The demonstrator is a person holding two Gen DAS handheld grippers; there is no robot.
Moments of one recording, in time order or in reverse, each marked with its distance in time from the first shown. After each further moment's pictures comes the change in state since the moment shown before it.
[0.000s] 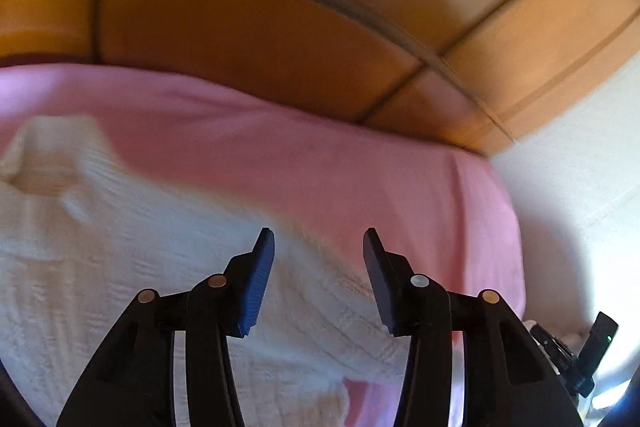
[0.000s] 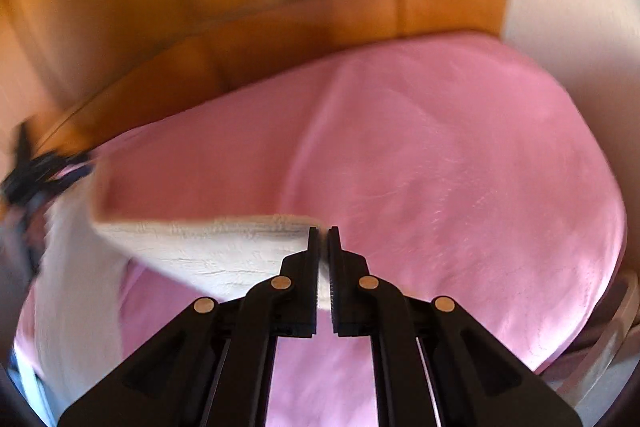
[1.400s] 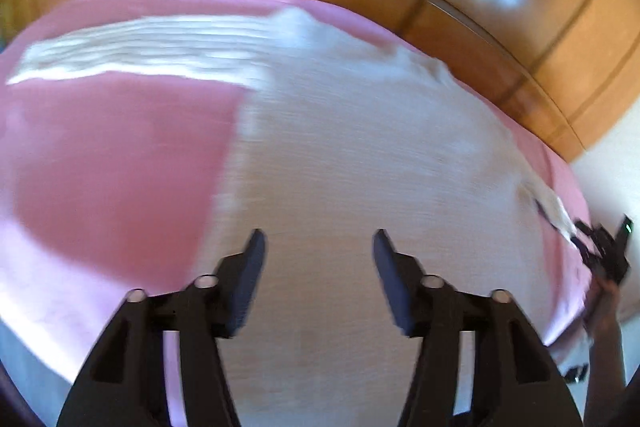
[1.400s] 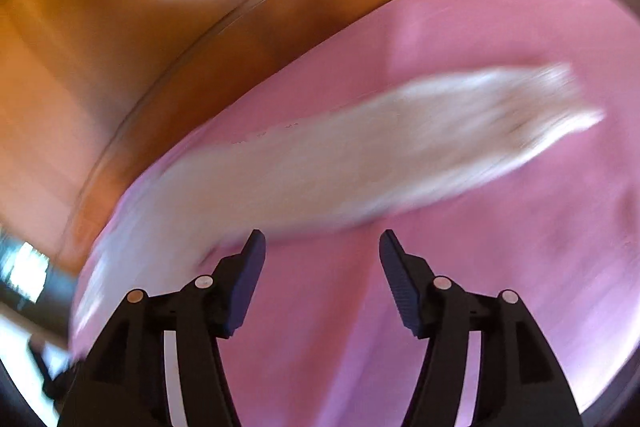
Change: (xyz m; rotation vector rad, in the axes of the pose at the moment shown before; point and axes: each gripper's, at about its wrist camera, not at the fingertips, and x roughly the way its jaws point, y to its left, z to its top) left arm -0.298 0.211 -0.255 -0.123 -0.161 0.361; right arm 0.014 0.094 -0.121 0.152 -0.006 0.398
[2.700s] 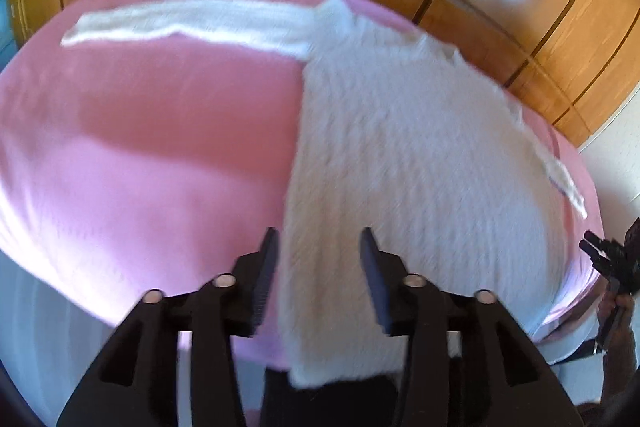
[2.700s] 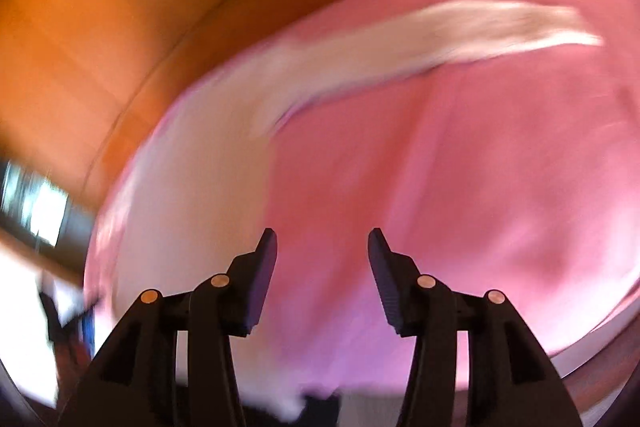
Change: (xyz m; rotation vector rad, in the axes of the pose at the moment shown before) left arm -0.032 0.025 -0.036 0.048 -0.001 0.013; right arm -0.026 -0.010 -0.041 0.006 0.032 -0.007
